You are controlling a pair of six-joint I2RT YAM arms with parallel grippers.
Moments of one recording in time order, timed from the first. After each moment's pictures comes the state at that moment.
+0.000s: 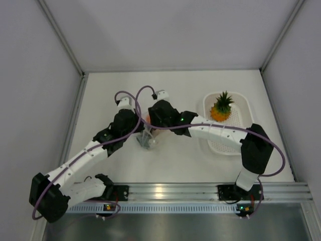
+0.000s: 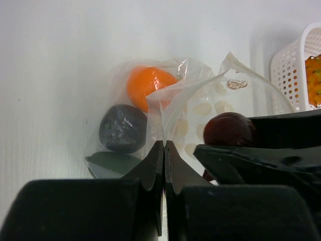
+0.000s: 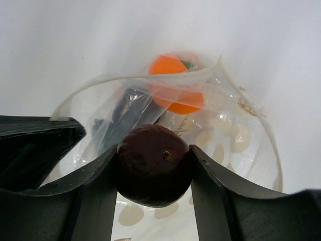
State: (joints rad) left arm -0.61 1.04 0.76 -0.24 -0.27 -0.65; right arm 1.00 1.73 1.36 -0.34 0.35 0.49
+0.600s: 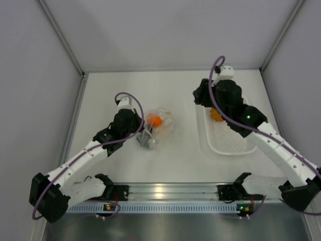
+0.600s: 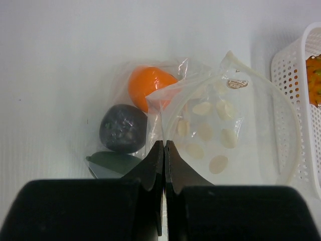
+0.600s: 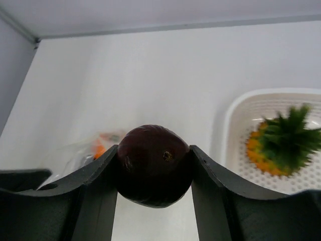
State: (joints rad) left arm -0.61 1.04 0.76 -0.24 -0.27 -0.65; right arm 0.73 1.19 1.32 -0.47 0.37 0.41
